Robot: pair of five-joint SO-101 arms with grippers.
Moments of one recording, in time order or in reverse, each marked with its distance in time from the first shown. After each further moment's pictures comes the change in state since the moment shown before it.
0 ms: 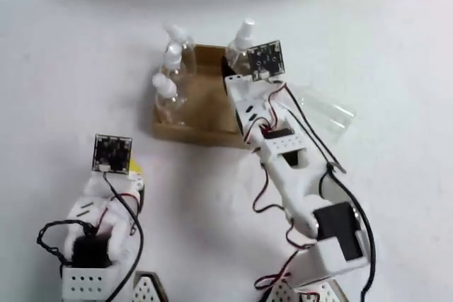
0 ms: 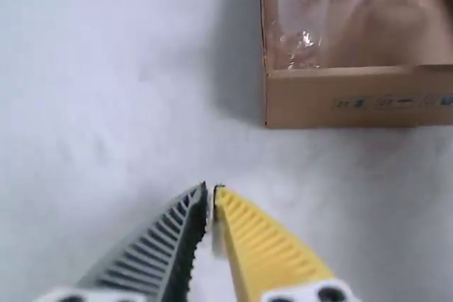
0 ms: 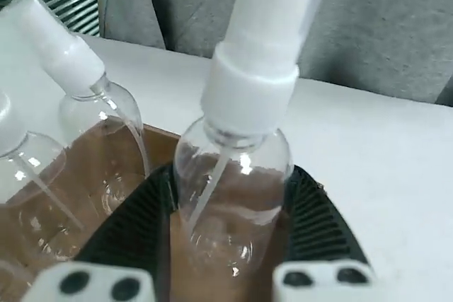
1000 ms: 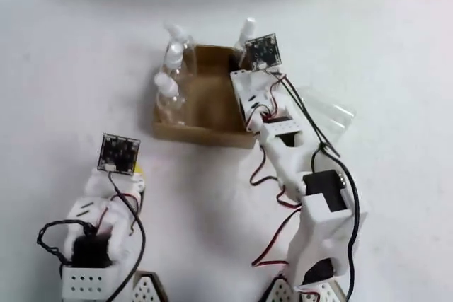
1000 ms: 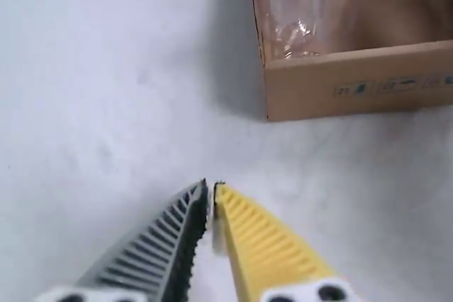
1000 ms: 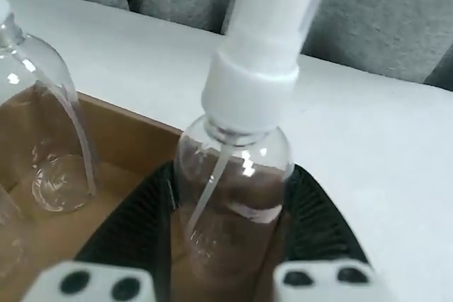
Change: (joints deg) left arm 0.0 0.0 0.0 0.0 -4.6; right arm 3.3 15.6 -11.6 -0.4 4.1
